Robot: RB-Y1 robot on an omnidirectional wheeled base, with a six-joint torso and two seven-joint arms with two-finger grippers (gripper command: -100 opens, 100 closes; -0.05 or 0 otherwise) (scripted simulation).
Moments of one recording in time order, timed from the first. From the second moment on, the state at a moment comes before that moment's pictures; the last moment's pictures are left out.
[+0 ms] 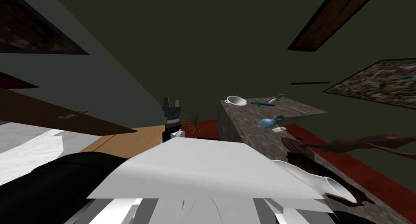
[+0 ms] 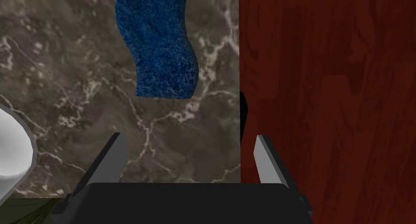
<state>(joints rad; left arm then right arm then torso) 0.53 0.02 -0.05 -2.29 0.12 -0.58 -0.02 1.75 -0.98 -0.26 -1.93 1.58 -0.25 0.91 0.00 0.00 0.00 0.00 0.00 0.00</state>
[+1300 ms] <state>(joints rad) 0.53 0.02 -0.05 -2.29 0.12 -0.58 -0.02 1.67 -1.01 -0.18 -1.81 1.67 -0.25 0.94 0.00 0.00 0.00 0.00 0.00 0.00</state>
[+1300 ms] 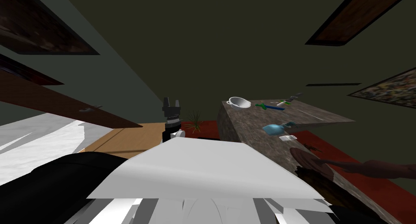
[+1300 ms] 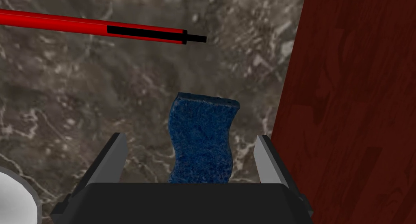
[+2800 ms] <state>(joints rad) 0.53 0.02 -0.05 -2.29 0.12 -0.58 -0.02 1.78 -1.03 -0.27 -1.92 1.66 -0.27 0.90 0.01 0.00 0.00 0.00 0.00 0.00</state>
